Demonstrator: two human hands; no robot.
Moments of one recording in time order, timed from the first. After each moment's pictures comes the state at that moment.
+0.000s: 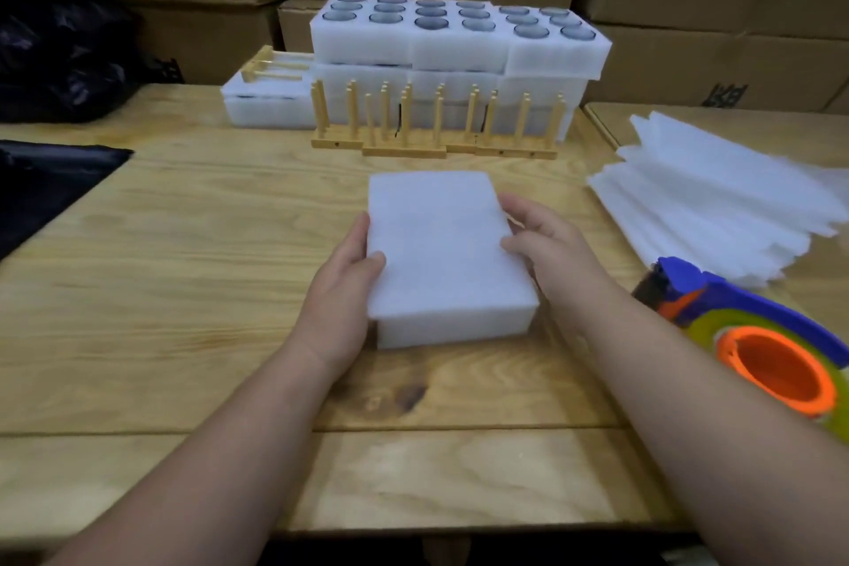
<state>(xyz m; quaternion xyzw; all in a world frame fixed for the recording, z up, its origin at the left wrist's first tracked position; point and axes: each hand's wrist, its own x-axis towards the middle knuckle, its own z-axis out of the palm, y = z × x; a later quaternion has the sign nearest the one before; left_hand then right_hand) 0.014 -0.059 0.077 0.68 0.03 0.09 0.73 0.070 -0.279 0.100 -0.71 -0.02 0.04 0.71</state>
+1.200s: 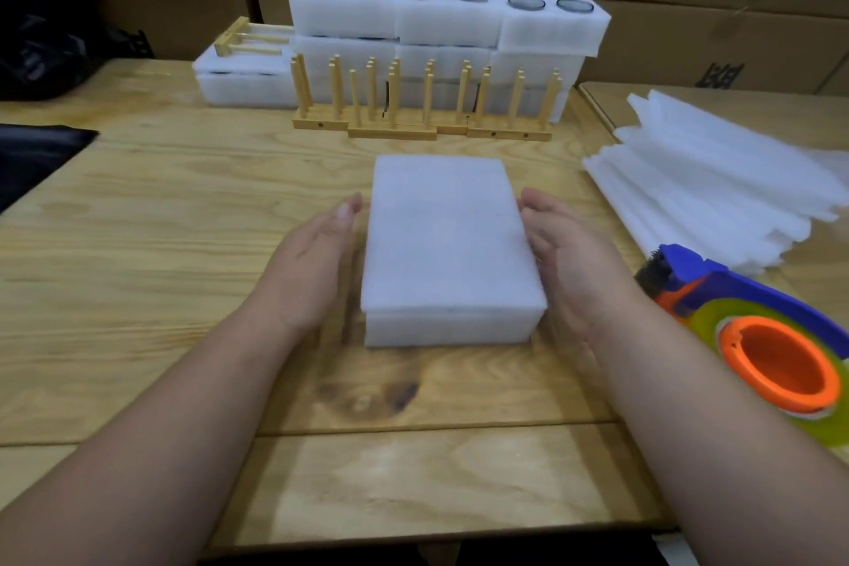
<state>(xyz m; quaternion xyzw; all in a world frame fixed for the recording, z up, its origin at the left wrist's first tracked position) 0.033 -0.032 0.086 0.78 -0.01 0.07 0.62 0.060 -0.288 0.100 -0.65 0.08 0.03 0.76</state>
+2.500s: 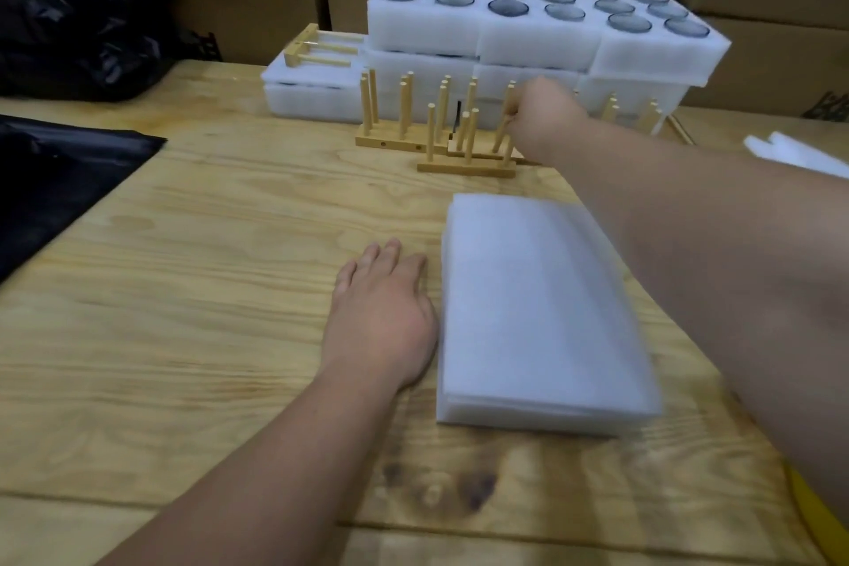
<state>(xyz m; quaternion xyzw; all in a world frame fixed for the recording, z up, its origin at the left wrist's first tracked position) 0.069 -0.029 0.052 0.98 0.06 0.08 0.18 0.282 -0.188 0.169 -0.99 -0.10 -0.06 0.12</state>
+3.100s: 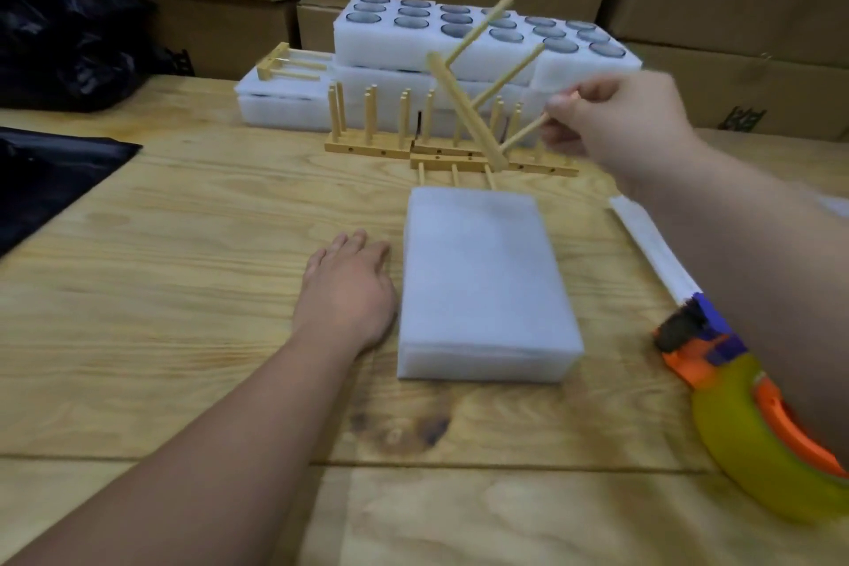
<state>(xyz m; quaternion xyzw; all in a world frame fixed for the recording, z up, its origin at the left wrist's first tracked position) 0.066 -0.028 0.058 0.98 0.05 0.07 0.20 0.149 -0.272 0.215 -0.80 -0.04 -0.12 0.58</state>
